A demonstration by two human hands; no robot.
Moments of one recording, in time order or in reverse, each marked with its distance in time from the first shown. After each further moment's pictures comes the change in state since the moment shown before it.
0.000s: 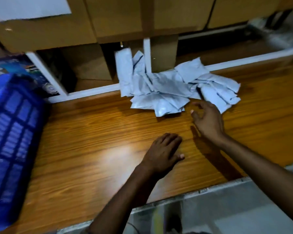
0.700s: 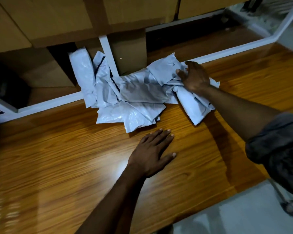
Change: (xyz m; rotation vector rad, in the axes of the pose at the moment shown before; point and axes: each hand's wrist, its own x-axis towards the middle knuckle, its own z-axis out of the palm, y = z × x) left_hand 0.097 0.003 0.011 0.069 -0.049 0.070; right_hand 0.232 0.117 0.012 -0.263 -0.127 0.090
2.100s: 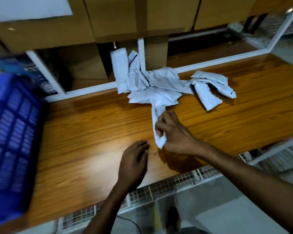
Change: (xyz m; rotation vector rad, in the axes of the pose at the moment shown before) left_hand -0.218 -0.022 -0.002 -0.296 0.478 -0.279; right_hand -0.347 -0.188 -0.018 0.172 -0.146 -0.737
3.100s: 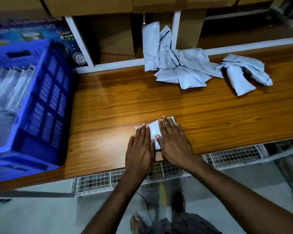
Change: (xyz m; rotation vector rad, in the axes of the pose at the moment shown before) left_hand -0.075 -0.016 -0.041 0.435 -0.090 -0.163; right_hand -0.031 -0.090 0.120 -0.242 -0.272 0.375
